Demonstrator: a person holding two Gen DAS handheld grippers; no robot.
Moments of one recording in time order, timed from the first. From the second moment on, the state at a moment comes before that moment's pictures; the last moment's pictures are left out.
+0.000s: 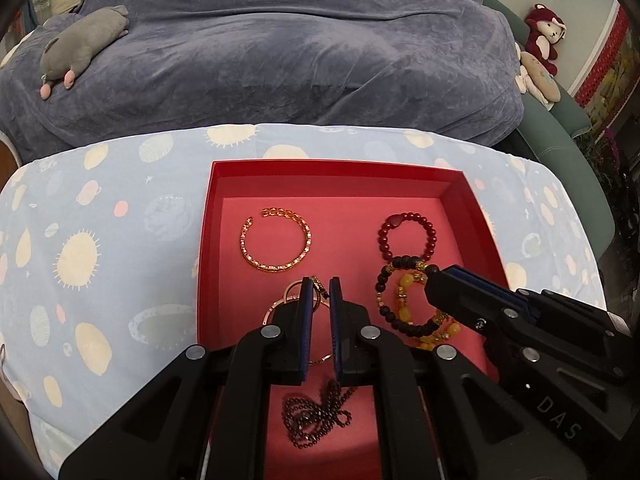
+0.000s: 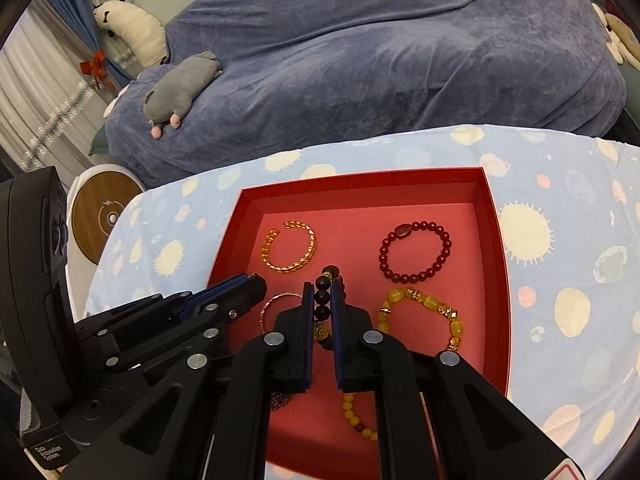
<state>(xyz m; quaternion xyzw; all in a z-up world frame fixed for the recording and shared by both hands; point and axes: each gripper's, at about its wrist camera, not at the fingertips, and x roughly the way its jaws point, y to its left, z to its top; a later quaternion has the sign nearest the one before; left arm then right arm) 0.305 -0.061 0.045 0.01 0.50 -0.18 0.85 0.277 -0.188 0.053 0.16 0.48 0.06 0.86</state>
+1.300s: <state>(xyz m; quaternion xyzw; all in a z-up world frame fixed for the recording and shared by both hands) 0.165 -0.026 0.070 -0.01 0.47 -0.13 0.87 0.115 -0.216 0.062 0.11 0.47 0.00 0.87</state>
